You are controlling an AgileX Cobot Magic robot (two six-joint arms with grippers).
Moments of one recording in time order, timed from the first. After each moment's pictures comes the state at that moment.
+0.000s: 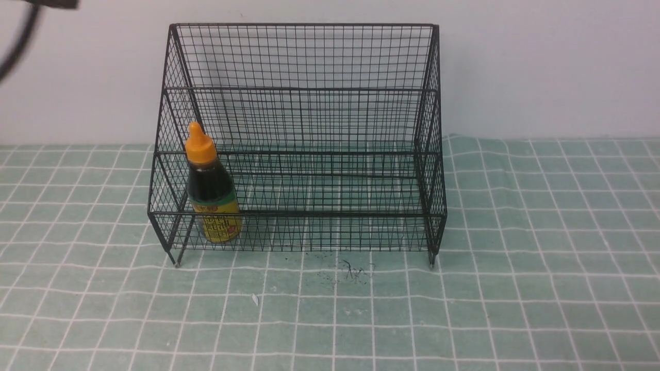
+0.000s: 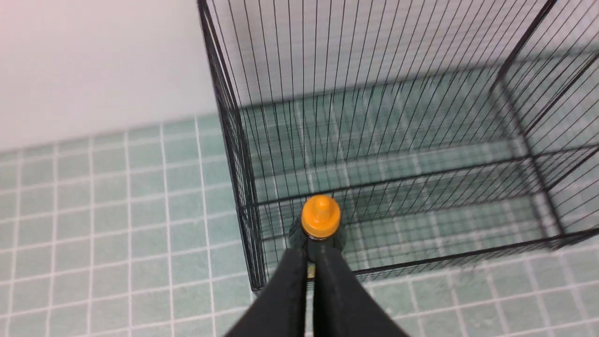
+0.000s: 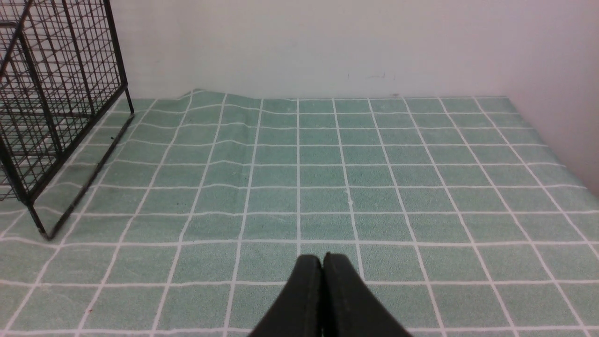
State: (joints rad) right arm -0.01 -0.01 0.02 -0.20 0.38 0.23; left arm -0.25 1.24 -1.75 0.04 1.25 -0.11
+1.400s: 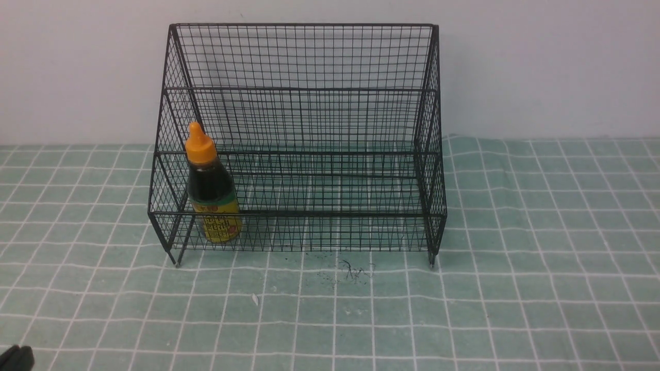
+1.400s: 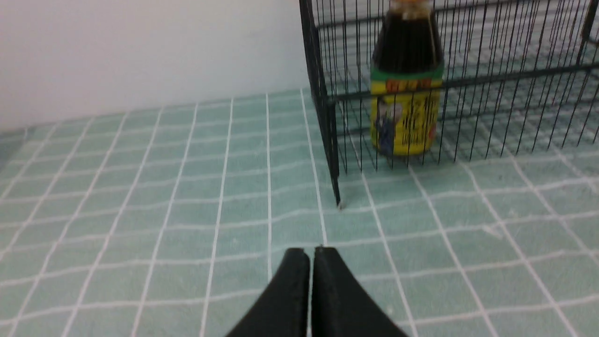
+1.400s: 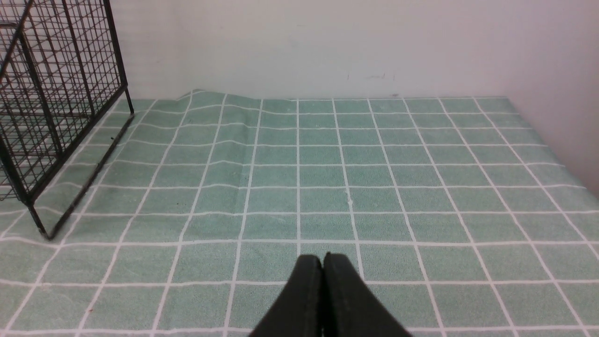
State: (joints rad) right arm -0.01 -0.01 0.02 -0.20 0.38 0.23; left arm -0.08 -0.01 -0.04 -0.01 0.39 0.06
